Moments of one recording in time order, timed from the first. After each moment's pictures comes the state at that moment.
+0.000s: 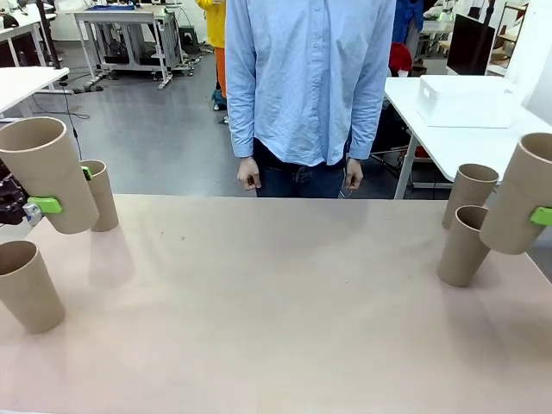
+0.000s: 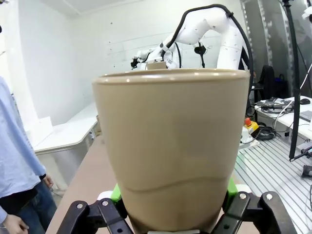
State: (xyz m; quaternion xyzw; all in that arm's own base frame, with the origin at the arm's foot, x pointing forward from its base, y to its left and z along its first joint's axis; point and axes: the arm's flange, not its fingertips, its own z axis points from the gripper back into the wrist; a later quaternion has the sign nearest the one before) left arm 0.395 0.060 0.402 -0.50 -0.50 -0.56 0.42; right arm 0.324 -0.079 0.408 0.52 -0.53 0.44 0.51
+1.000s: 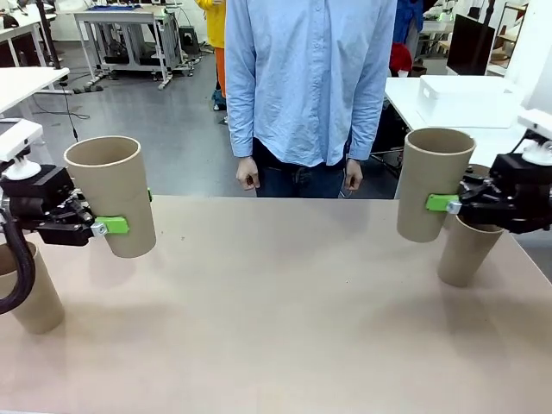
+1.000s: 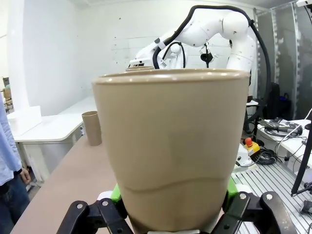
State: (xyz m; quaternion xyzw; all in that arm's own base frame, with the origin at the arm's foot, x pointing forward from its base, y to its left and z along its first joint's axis) left arm 0.356 -0.044 0.390 -0.54 -0.49 -0.52 0.45; right arm 0.375 0.042 0.395 0.53 -0.48 0.45 0.53
